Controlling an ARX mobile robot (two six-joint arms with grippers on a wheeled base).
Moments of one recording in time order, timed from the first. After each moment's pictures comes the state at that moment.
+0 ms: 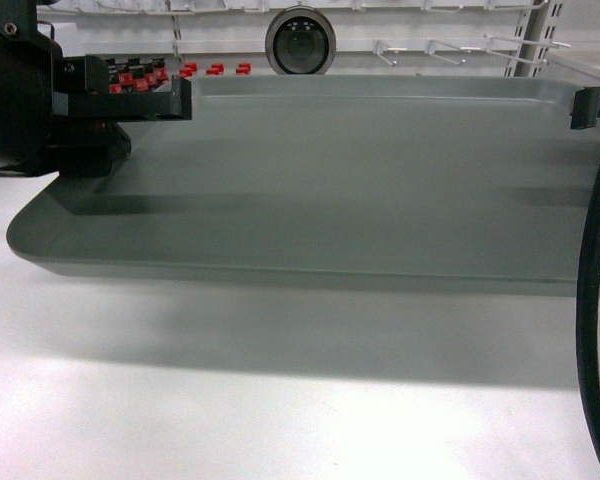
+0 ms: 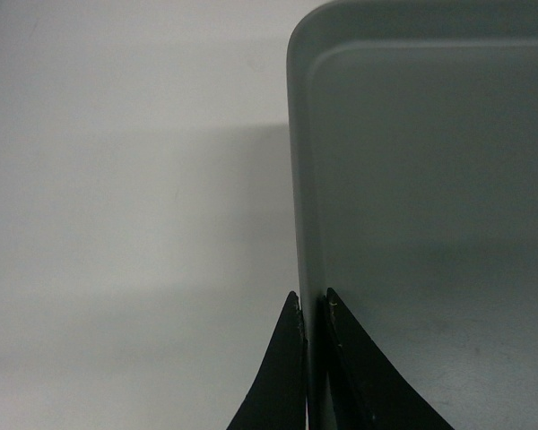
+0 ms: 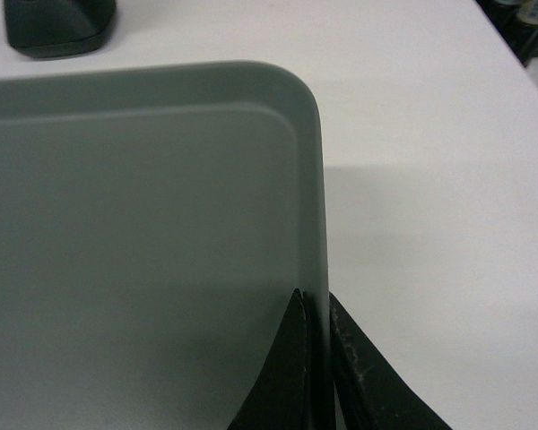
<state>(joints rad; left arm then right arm) -0.34 1.47 0.87 0.05 -0.22 -0.15 0.22 1.45 0.78 0.23 0.14 0.16</state>
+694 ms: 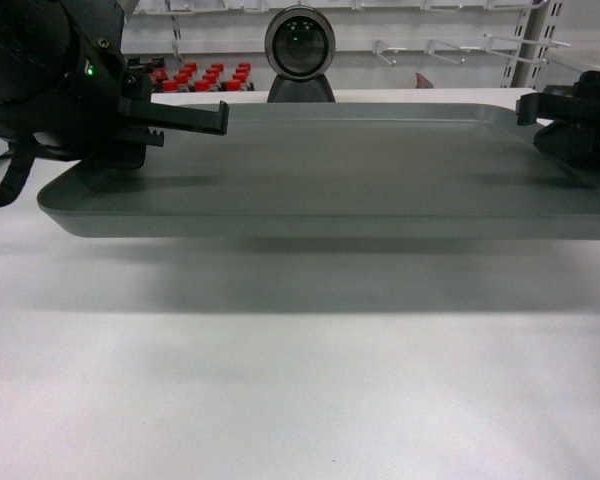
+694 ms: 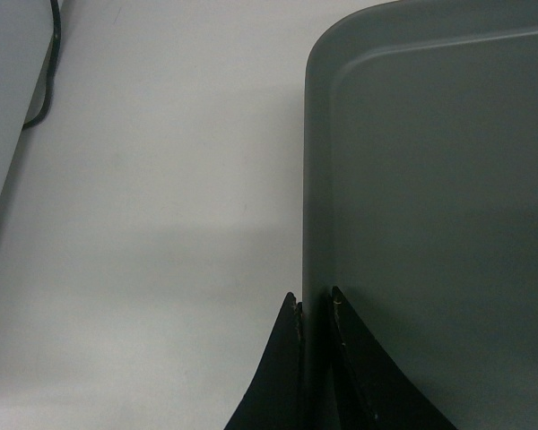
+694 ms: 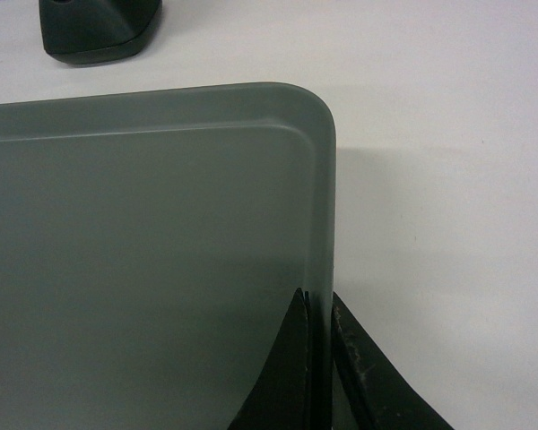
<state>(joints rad) -0.36 1.68 1.11 -0.11 -0.49 -0.13 0.14 1.73 0.98 0.32 -0.14 0.14</state>
